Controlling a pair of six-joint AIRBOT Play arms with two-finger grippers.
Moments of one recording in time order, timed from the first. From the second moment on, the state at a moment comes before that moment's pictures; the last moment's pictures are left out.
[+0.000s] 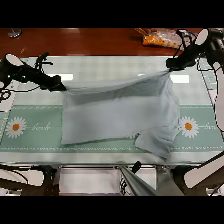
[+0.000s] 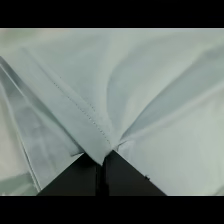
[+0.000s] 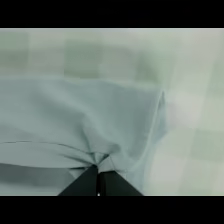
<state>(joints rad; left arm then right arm) 0.15 -1.64 1.38 0.98 -1.30 -1.20 -0.04 -1.84 1.91 -1.48 1.35 1.42</state>
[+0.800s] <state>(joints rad) 0.15 -1.65 1.39 1.00 -1.44 -1.27 -0.05 -1.86 1.91 -1.48 1.65 1.44</state>
